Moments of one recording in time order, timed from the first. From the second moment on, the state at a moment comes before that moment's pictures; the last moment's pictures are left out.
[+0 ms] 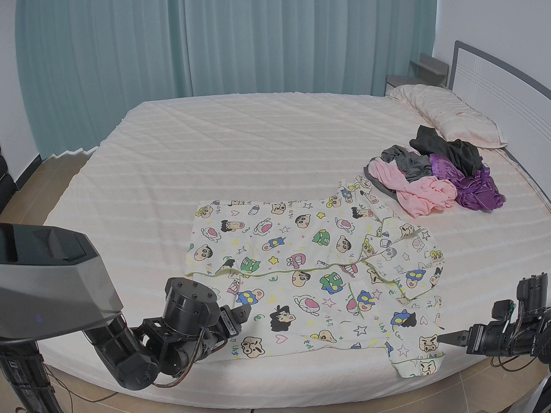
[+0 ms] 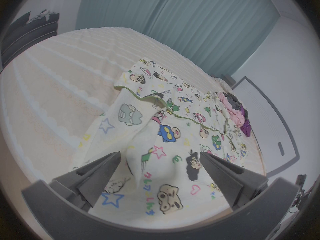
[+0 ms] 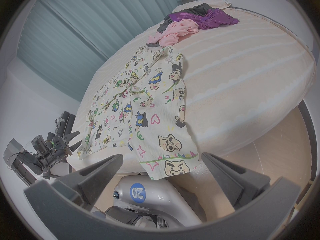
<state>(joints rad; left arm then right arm) -0.65 2.07 -0.46 -0.96 0.29 -0.86 -0.04 1.59 -0.02 -0.71 0.33 0.33</state>
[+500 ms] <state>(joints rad) -0.64 2.13 -0.50 -0.96 0.38 -0.86 -0.04 1.59 -0.02 -0.71 0.33 0.33</state>
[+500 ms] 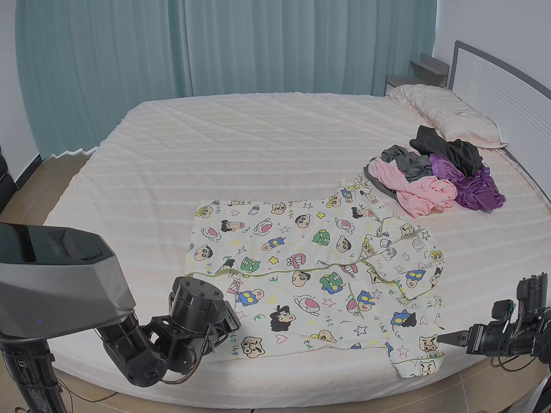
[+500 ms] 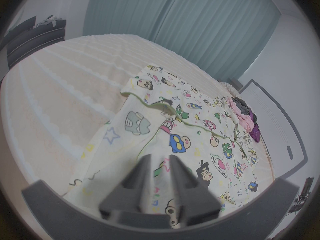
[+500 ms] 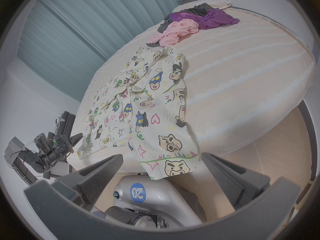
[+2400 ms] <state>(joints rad) -0.62 2.16 -0.52 -0.97 0.35 -0.84 -0.04 1.58 -0.02 -0.70 0.33 0.33</state>
